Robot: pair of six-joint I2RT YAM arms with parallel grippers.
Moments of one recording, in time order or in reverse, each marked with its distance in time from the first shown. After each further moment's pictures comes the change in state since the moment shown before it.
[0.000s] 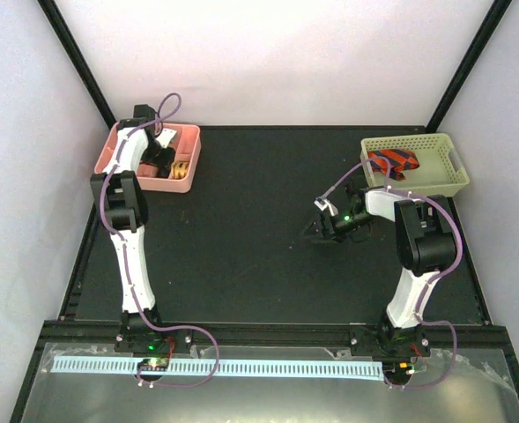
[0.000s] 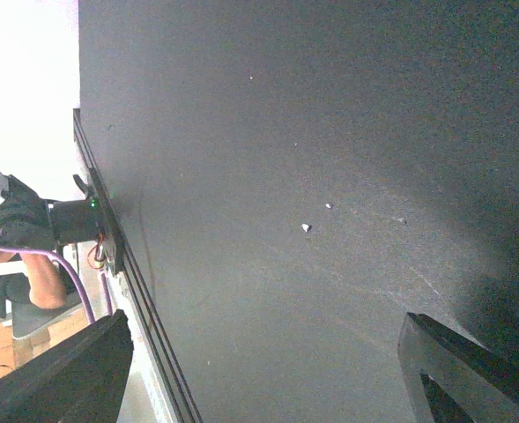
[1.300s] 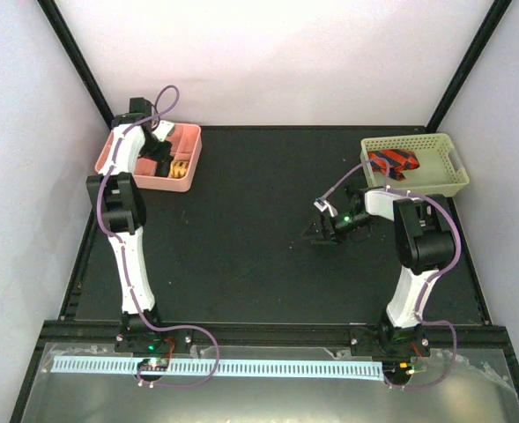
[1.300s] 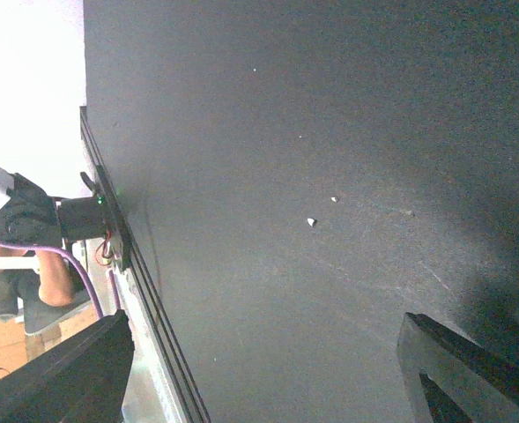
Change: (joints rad) left arm 0.000 -0.053 0.010 0.013 -0.016 0.025; right arm 0.000 0.011 0.001 -0.014 -0.015 -0.004
